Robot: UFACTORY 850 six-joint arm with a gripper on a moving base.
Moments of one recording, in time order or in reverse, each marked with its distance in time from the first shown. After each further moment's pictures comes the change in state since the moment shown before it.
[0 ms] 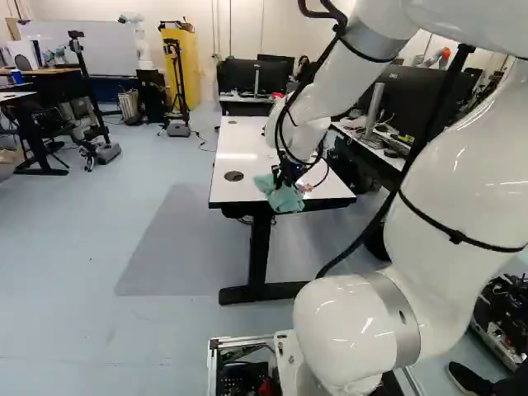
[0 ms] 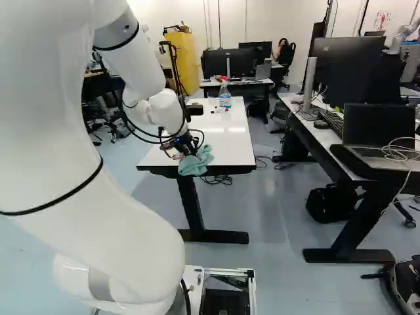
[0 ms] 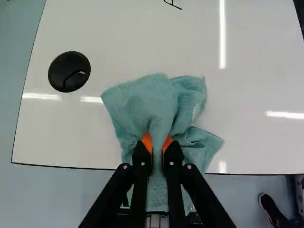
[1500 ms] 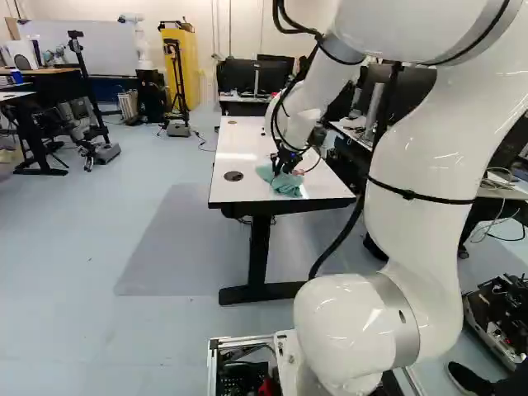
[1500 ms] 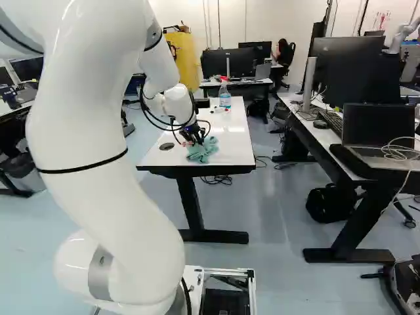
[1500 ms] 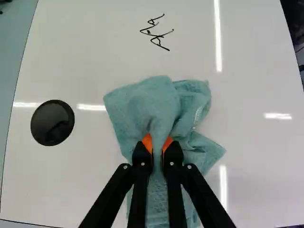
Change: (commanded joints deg) arm 0.3 -13.1 -14.4 0.0 0.0 0.0
